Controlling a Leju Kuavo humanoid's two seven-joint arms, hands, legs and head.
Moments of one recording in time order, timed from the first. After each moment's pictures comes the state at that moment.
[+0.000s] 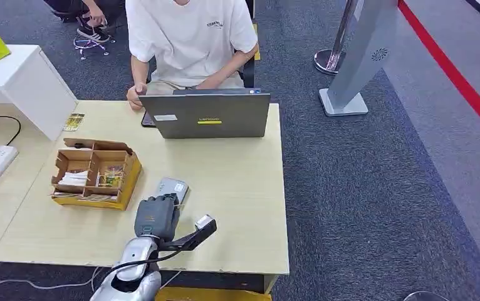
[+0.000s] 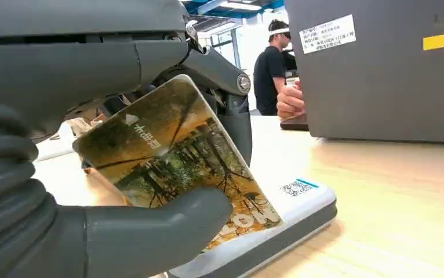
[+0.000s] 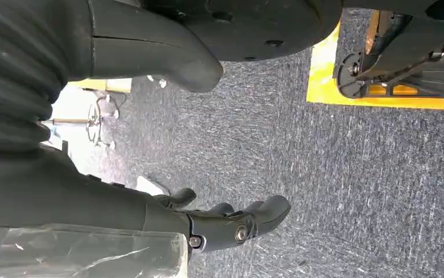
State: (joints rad) left arm -0.16 -0.05 -0.41 -1.11 -1.41 0.20 0.18; right arm -0.07 0.20 -0.83 -0.19 1.20 -0.25 0.15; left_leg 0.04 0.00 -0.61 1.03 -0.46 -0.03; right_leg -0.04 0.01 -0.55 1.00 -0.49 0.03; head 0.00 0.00
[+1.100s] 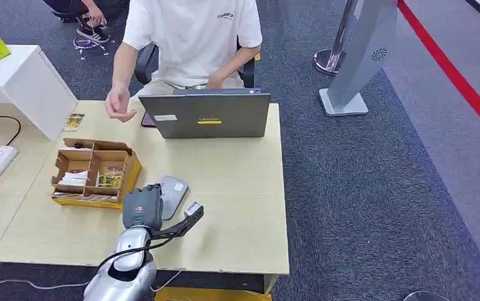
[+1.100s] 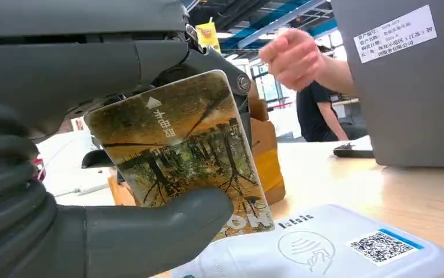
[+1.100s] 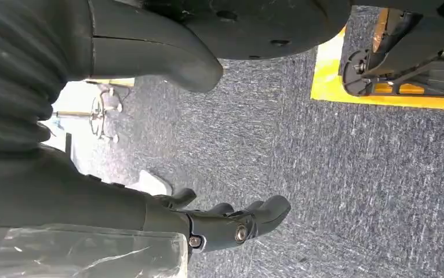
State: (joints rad) left arm -0.22 -0.04 -0.35 -1.04 -1.56 0.24 0.30; right arm -0.07 0.20 -0.83 -0.19 1.23 -0.25 0.16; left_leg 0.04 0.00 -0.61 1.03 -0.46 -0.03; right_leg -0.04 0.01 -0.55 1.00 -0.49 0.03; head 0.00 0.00
